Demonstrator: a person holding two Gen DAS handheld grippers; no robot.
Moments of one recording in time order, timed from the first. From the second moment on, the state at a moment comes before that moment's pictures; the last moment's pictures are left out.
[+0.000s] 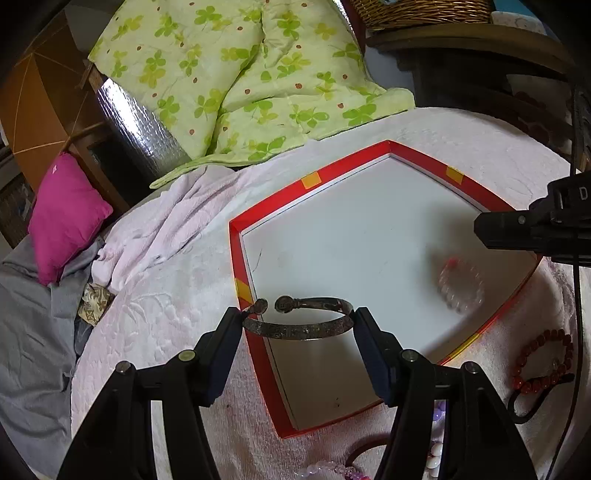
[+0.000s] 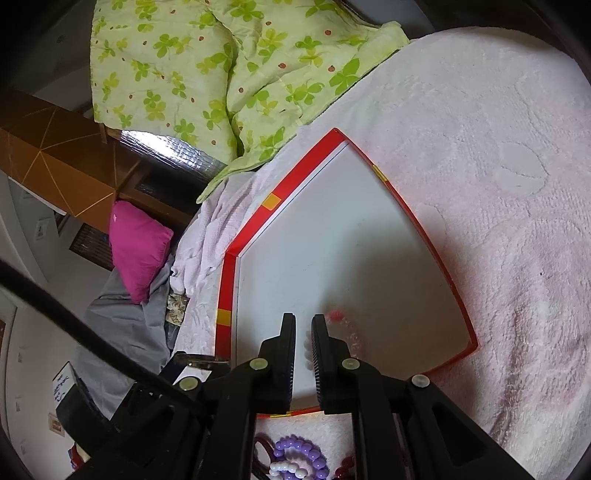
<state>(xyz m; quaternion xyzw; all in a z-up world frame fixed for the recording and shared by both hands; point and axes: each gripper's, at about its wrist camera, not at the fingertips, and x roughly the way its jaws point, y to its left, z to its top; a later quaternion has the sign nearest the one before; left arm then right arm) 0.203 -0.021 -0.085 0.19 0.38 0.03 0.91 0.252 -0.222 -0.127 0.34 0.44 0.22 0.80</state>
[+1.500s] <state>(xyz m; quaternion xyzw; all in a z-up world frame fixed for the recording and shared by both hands) 0.139 -0.010 -0.020 0.18 0.33 0.06 0.92 0.247 -0.277 -0.132 0.42 0.42 0.13 0.79</state>
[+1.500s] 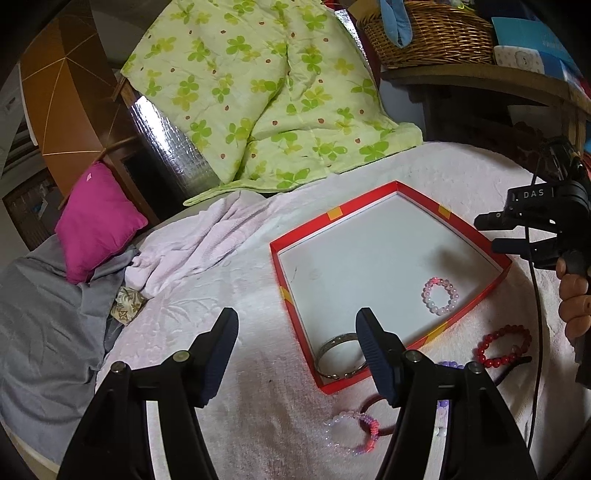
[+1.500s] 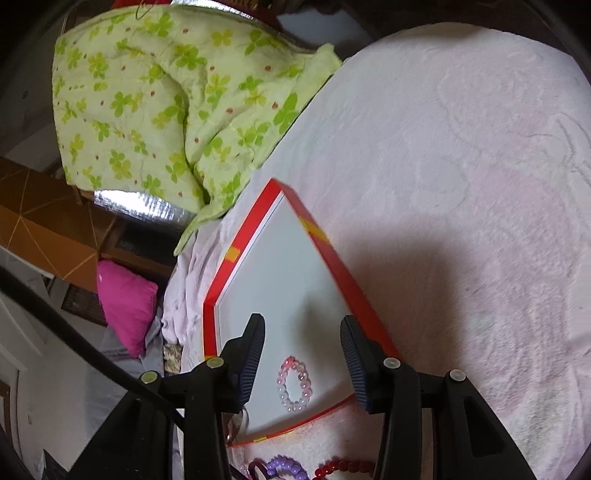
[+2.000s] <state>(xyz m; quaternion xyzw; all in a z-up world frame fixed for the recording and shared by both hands) 0.134 -0.006 -0.018 0.18 0.33 0.06 0.92 0.246 -0.287 -0.136 0.42 0.43 0.09 0.80</state>
